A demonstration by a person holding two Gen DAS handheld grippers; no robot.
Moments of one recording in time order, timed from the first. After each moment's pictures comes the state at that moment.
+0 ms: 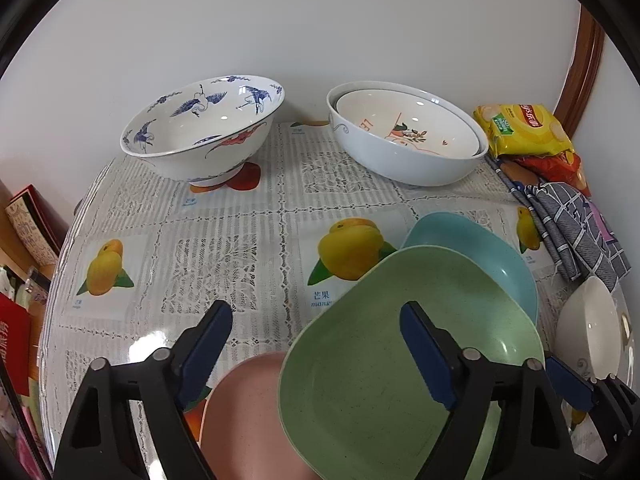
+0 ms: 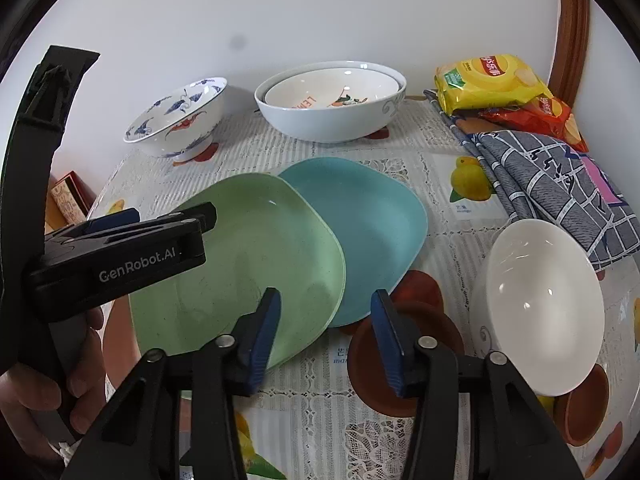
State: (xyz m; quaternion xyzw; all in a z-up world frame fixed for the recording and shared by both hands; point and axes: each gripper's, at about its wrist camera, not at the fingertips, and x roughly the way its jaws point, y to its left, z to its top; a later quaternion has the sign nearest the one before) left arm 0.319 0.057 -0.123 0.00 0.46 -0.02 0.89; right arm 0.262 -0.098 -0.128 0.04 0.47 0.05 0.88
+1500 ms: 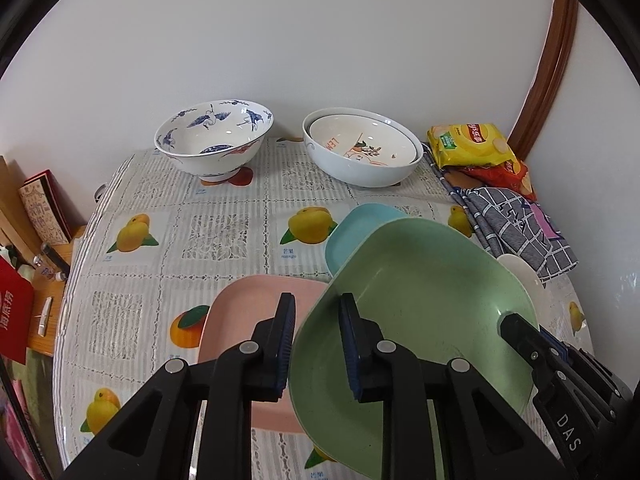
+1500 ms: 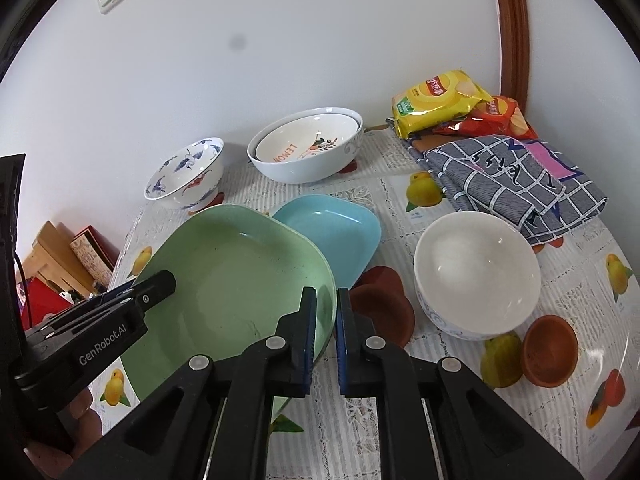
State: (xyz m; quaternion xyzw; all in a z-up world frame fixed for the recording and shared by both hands) left arm 0.227 0.049 -0.057 -0.03 0.44 -0.04 0.90; right arm 0.196 -0.135 -0.067 0.12 0.41 0.02 0.90
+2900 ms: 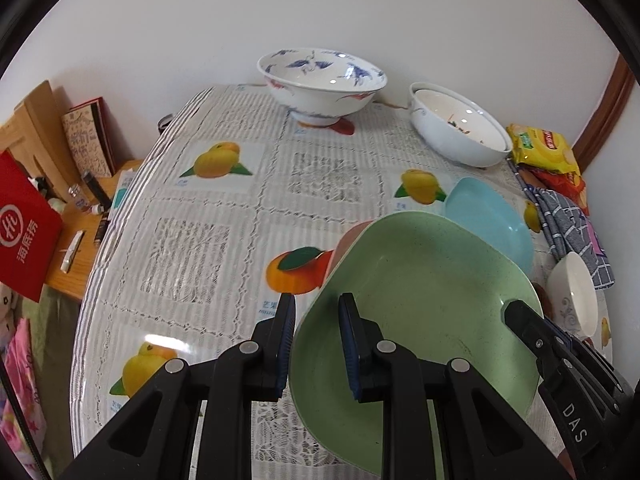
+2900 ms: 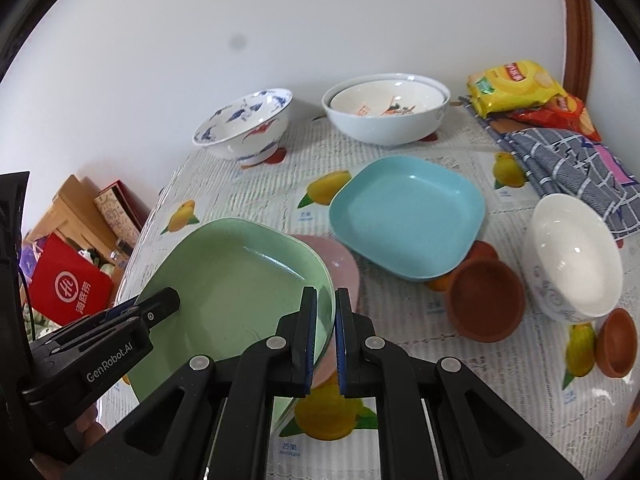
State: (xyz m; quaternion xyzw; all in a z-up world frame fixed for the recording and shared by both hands) left arm 0.211 0.142 -0.103 -0.09 0.49 0.05 0.87; right arm 0.212 -0.050 -0.105 0.09 0.45 0.10 0.88
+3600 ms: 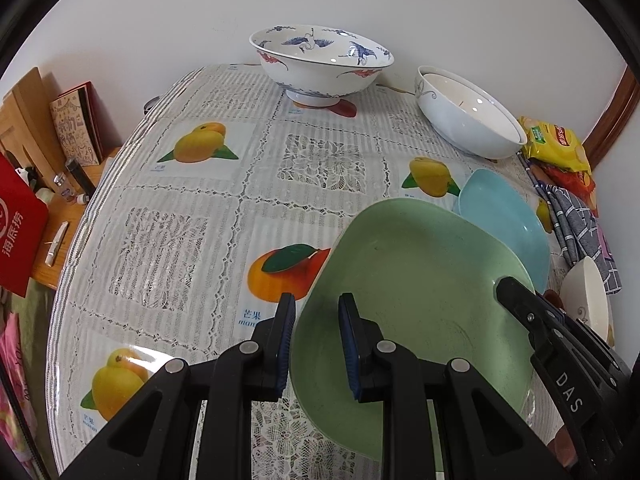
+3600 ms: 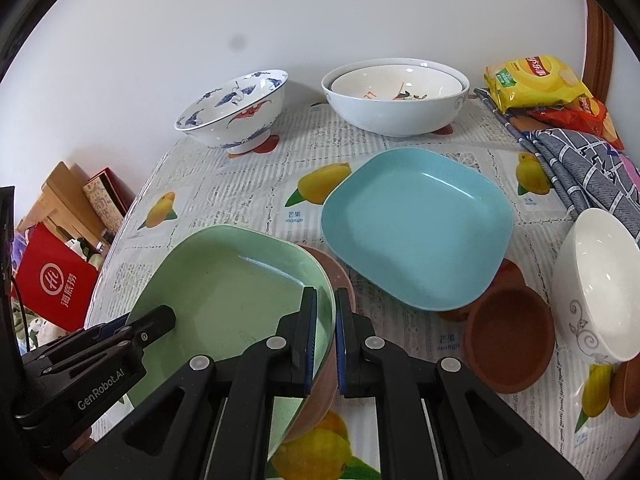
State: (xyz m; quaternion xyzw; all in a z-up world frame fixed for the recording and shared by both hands) left arm 0.235 0.136 -0.129 -0.09 0.50 0.04 0.86; right arm 0.253 -0.050 -0.131 0.07 0.46 0.10 0.88
